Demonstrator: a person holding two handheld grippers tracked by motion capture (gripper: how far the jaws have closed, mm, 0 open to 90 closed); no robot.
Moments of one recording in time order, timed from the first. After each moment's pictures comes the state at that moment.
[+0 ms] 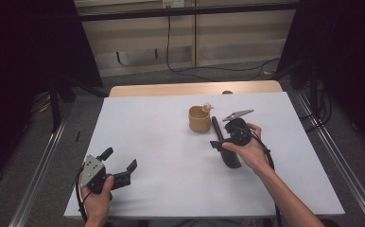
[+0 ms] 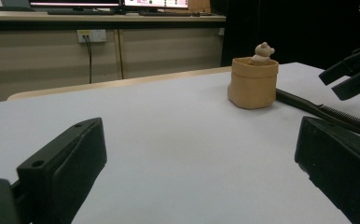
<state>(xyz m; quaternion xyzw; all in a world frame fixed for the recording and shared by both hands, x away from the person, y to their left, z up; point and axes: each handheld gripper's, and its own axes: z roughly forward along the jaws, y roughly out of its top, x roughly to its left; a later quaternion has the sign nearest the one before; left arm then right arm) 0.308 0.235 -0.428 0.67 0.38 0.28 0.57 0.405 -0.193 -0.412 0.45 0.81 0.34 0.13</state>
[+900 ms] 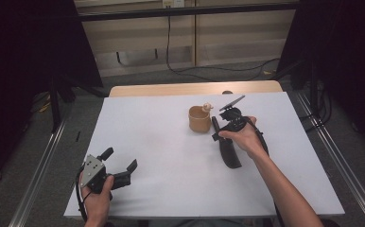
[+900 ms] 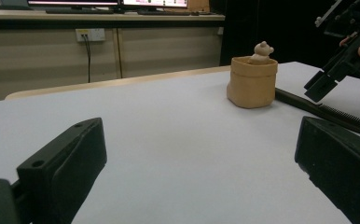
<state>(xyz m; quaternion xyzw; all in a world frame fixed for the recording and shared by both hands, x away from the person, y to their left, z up) 0.308 0.236 -0.429 0.68 0.37 0.28 0.57 0.454 -0.191 -0.414 0.54 0.81 0.22 0.04</state>
